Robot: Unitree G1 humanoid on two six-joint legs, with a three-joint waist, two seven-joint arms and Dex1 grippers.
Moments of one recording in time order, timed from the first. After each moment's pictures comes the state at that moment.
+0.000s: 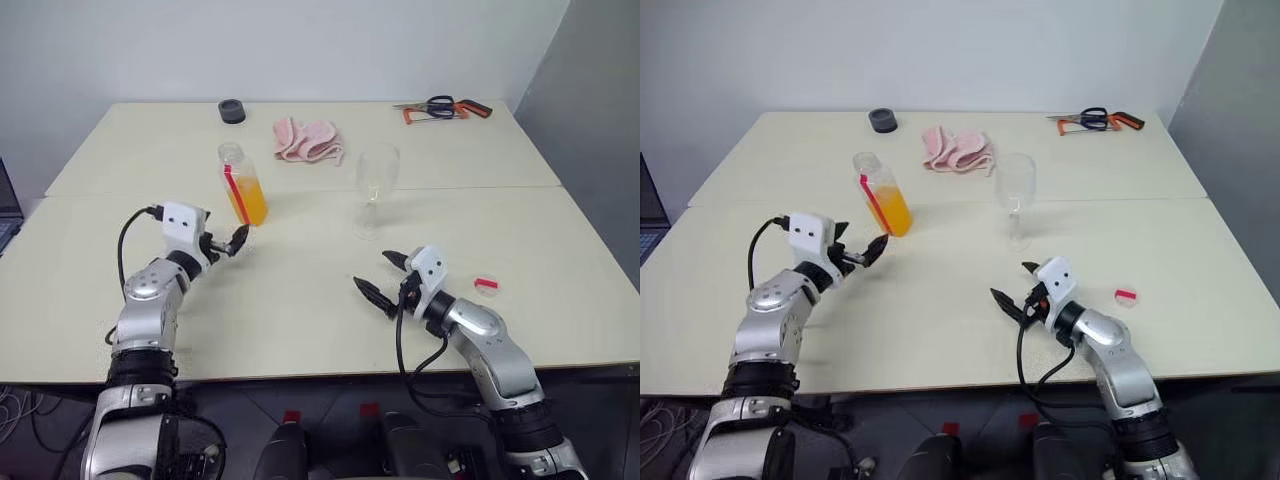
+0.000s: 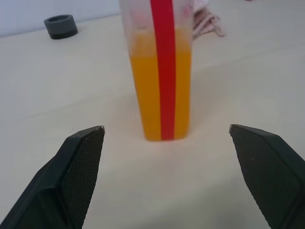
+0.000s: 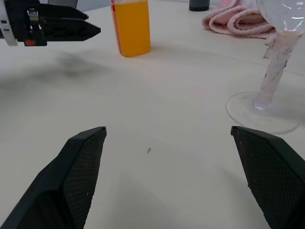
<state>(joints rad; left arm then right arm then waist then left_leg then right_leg) -0.54 0.50 0.20 0.46 -0.21 0.11 -0.51 -0.24 -0.23 0.14 -0.15 0.18 0.32 0.58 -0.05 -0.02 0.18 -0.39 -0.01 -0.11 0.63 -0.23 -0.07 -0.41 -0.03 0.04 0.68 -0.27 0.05</state>
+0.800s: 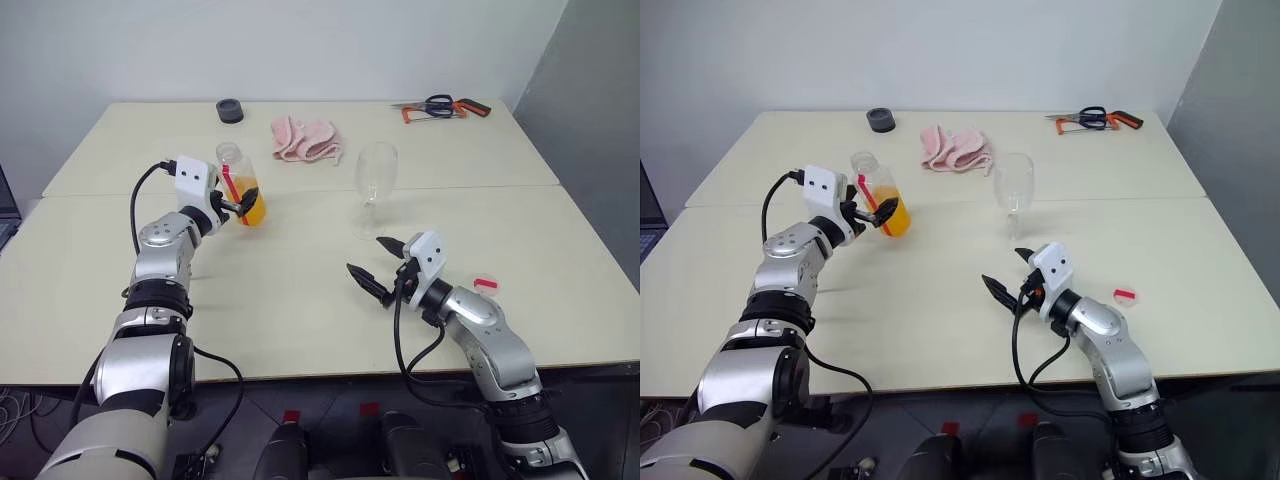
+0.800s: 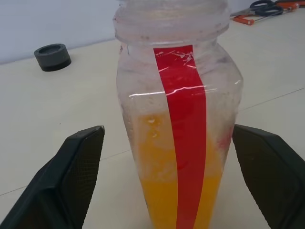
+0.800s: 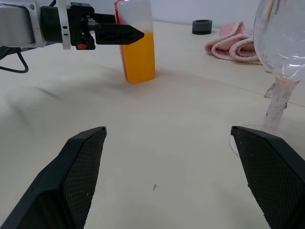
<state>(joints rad) -0.93 0.49 0.16 1.01 -0.14 -0.07 -0.56 -0.27 -0.22 0.14 -0.20 0.22 0.34 0.57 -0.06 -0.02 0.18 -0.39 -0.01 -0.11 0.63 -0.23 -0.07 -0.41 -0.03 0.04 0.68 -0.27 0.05</state>
